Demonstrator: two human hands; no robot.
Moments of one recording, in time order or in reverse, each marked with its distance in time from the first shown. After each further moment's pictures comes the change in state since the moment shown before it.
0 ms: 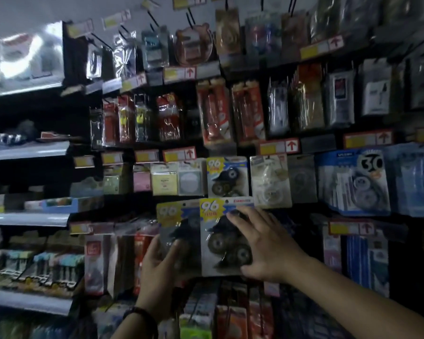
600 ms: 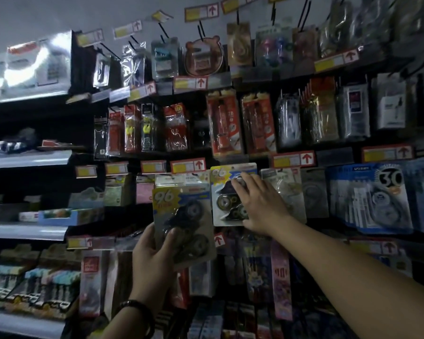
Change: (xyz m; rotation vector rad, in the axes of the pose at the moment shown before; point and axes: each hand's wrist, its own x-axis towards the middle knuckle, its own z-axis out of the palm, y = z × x) left_hand 0.046 0.040 -0.009 0.177 0.056 0.262; right_hand 0.123 0.018 -0.020 -0.356 -0.009 0.149
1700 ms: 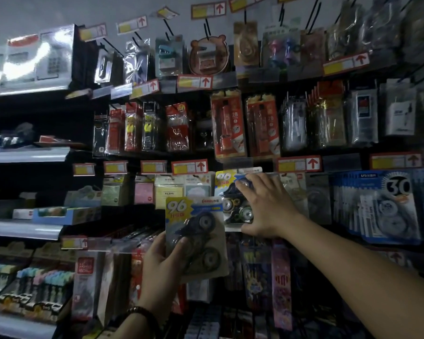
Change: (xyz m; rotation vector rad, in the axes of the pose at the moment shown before) left_hand 0.001 -0.014 0.015 -0.136 -0.063 -0.147; right_hand 0.010 0.021 0.007 0.003 0.096 -0.047
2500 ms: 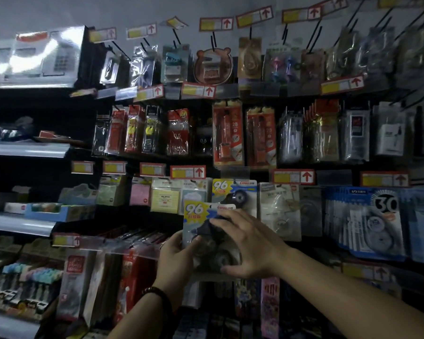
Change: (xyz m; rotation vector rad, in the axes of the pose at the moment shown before) left_hand 0.021 -0.016 0.035 -0.015 -0.026 -0.145; right_hand -0.042 -0.031 -0.007 0.312 -0.040 -0.324
